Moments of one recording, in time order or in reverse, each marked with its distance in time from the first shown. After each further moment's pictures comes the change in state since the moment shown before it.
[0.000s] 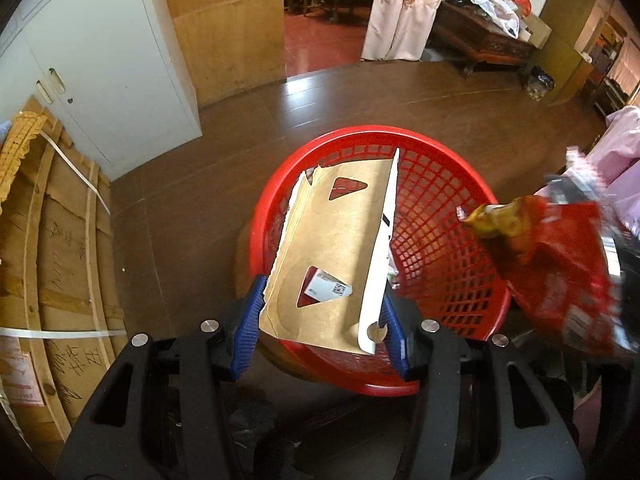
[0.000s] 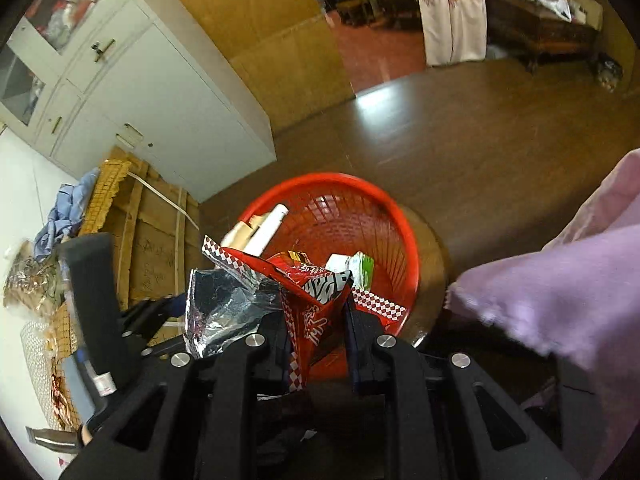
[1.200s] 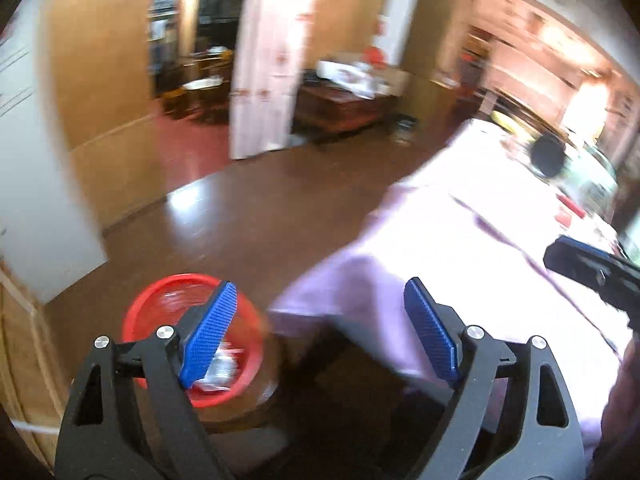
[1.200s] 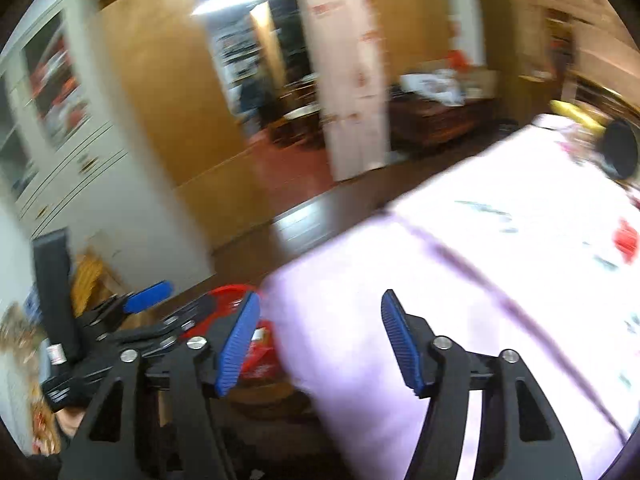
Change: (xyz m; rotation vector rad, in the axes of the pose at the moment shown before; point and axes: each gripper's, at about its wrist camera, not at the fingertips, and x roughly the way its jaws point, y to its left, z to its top) left arm -0.197 -0.185 0.002 0.285 -0.325 -0.373; right arm -0.301 -0.109 -0.092 0.130 -0.482 -0.262
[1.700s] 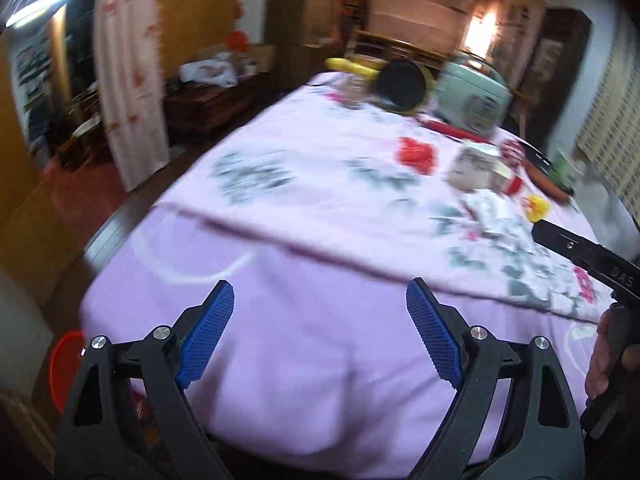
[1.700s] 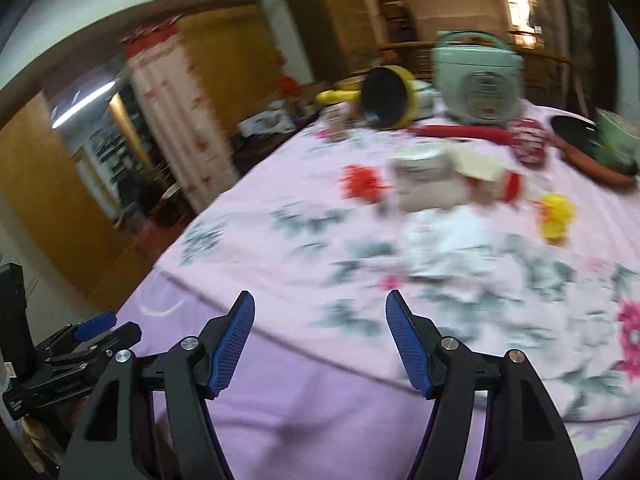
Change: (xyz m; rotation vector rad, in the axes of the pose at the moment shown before) left arm 0.021 -0.247 -0.002 0.340 0.080 -0.248; right arm -0.143 -0.247 -0.088 0.403 -0.167 -0.314
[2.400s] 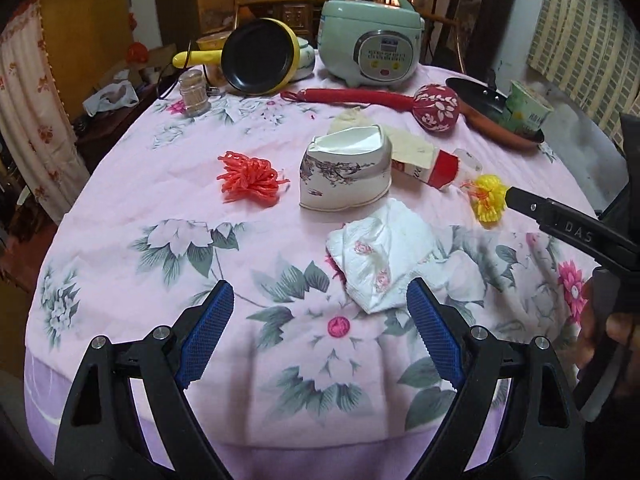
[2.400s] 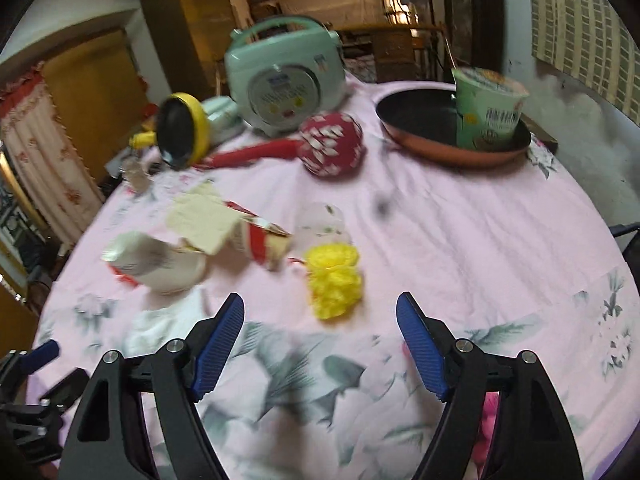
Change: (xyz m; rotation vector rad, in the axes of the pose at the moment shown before) left arm 0.136 -0.166 0.082 0.250 0.140 -0.106; right arm 0.043 -0.189 0.058 0.222 0.009 -0.385
